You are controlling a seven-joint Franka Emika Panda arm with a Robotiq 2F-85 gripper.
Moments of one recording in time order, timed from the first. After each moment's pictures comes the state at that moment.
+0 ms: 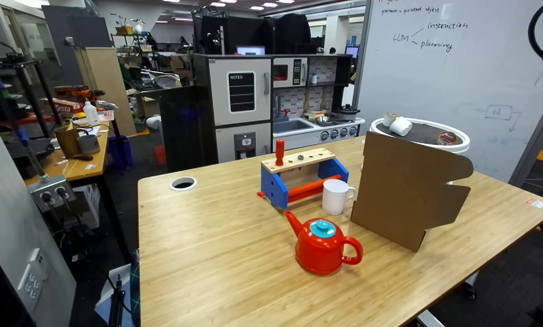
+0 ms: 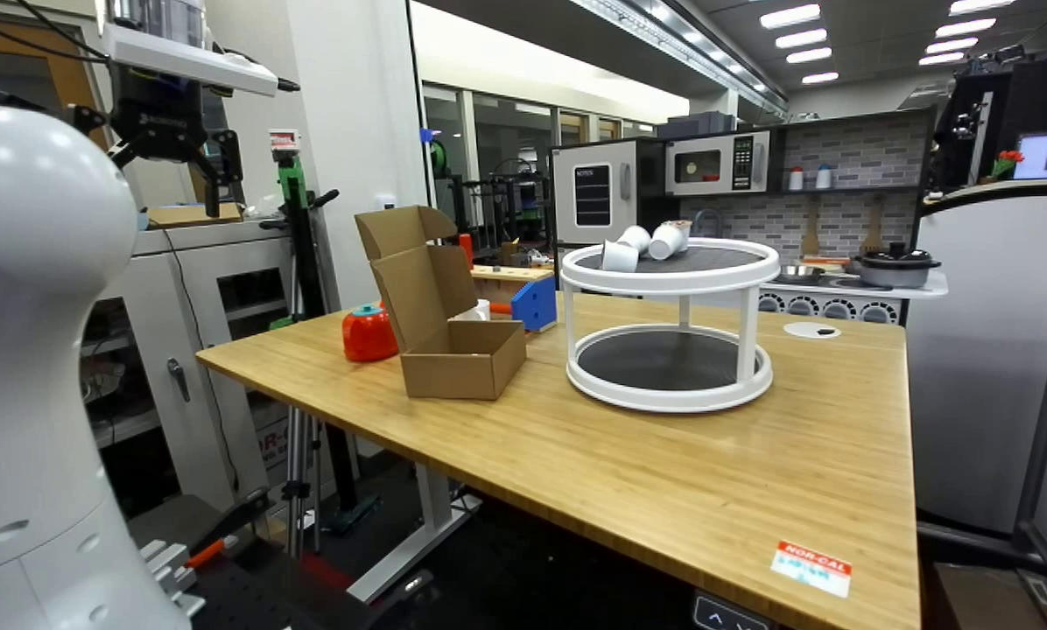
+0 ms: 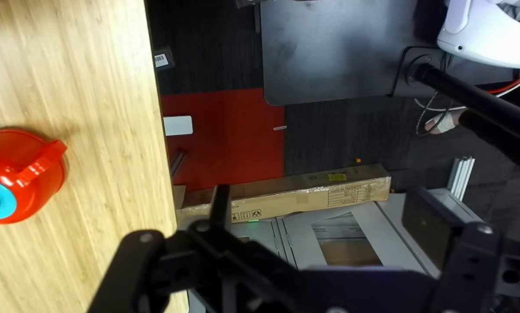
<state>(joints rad) 0.58 -0.87 0.01 -2.70 0.23 1.84 -0.99</state>
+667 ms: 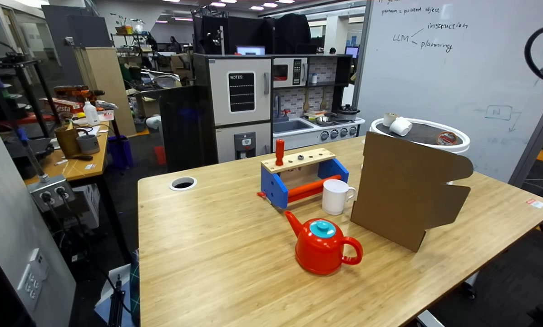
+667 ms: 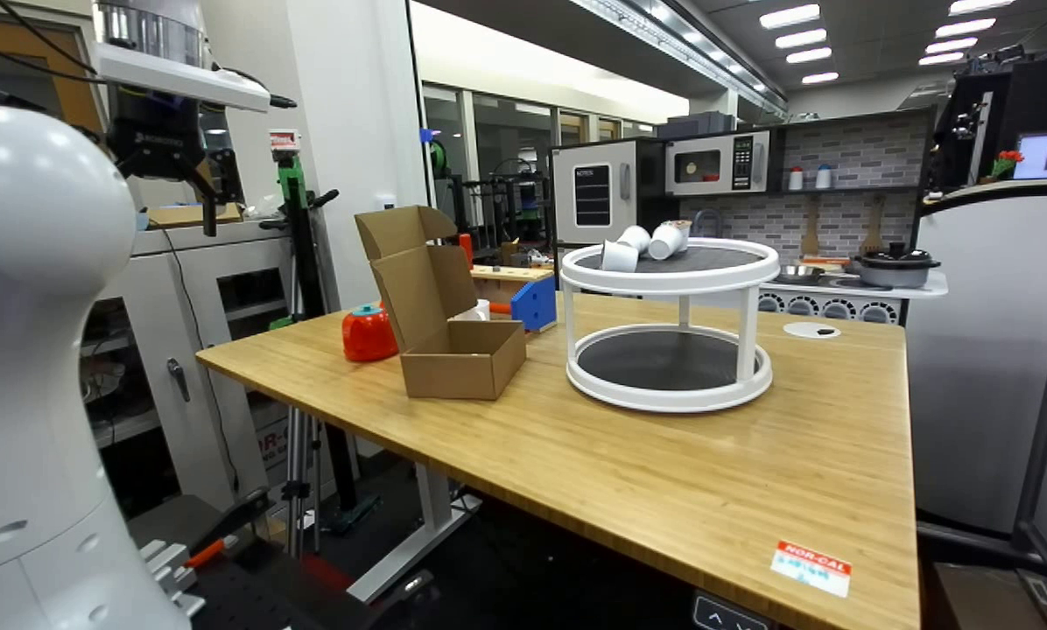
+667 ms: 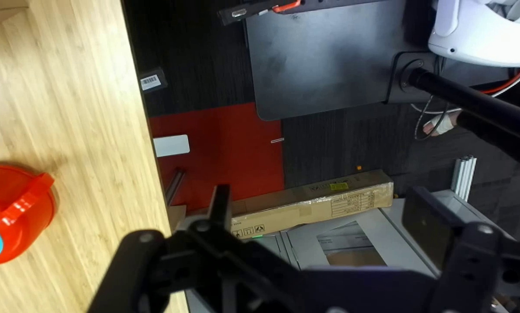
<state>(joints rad) 0.57 -0.86 0.05 -2.73 0.24 1.85 -0.92</state>
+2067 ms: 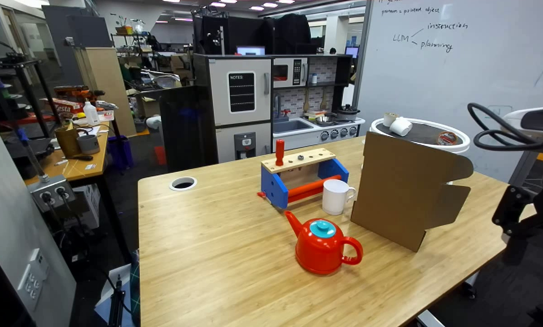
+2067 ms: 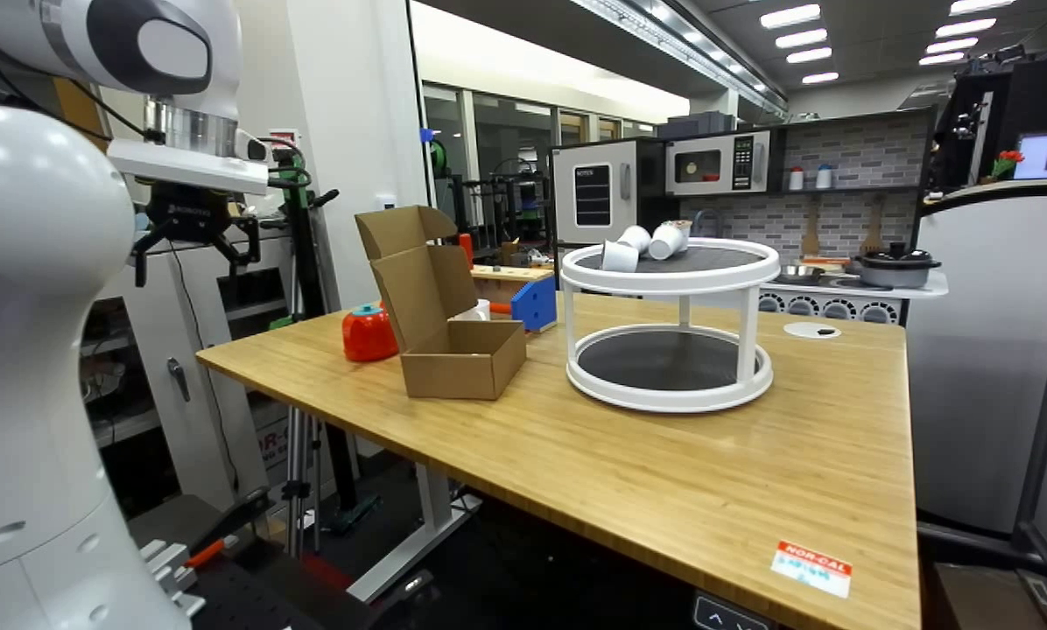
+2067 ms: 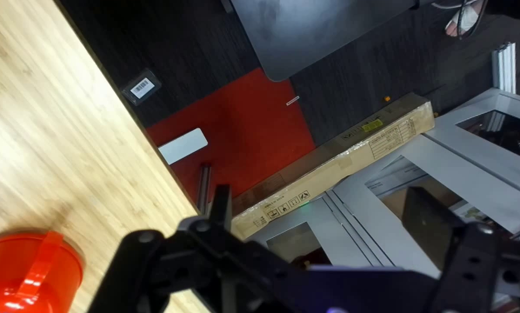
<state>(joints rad) 0.55 -0.63 0.11 -2.79 0.43 2.17 -0.72</state>
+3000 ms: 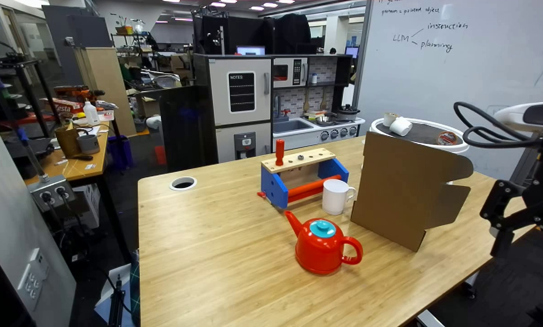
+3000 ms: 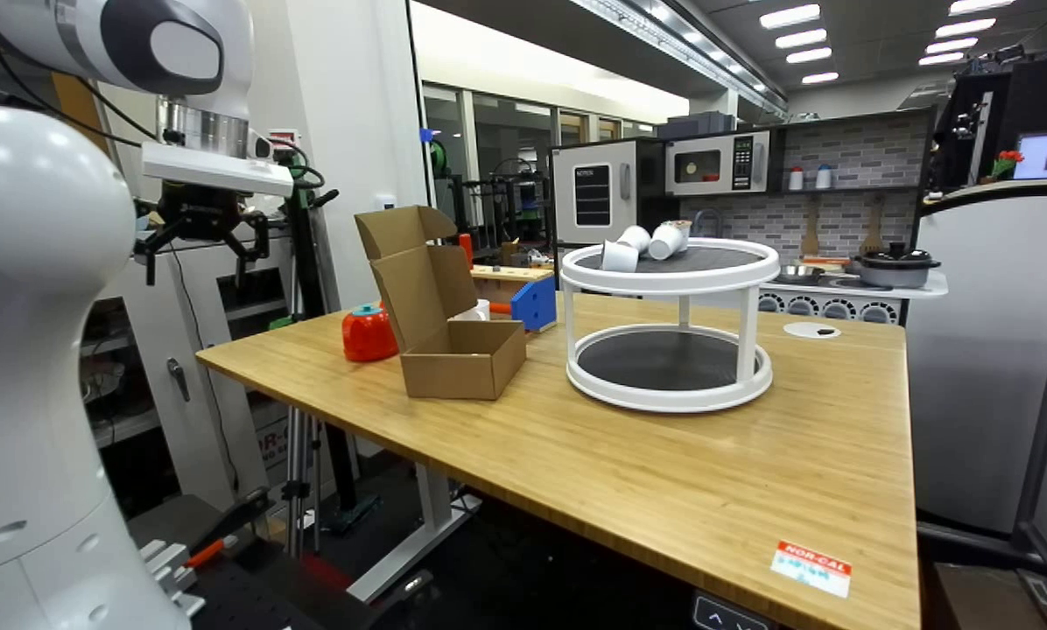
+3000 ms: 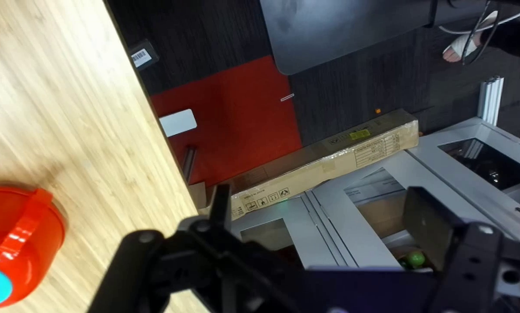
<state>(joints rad) 0.56 -0.62 0.06 -2.79 0.42 2.19 -0.90</state>
